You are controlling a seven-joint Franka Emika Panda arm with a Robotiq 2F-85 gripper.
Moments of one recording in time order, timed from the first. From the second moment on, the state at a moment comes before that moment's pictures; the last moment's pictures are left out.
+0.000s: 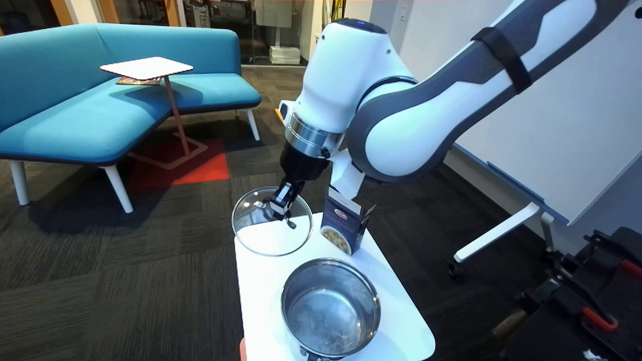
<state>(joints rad) 0.51 0.81 0.18 -1.67 -0.19 2.75 0.11</state>
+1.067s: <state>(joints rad) 0.58 1.05 0.13 -1.41 -0.12 2.74 0.23</state>
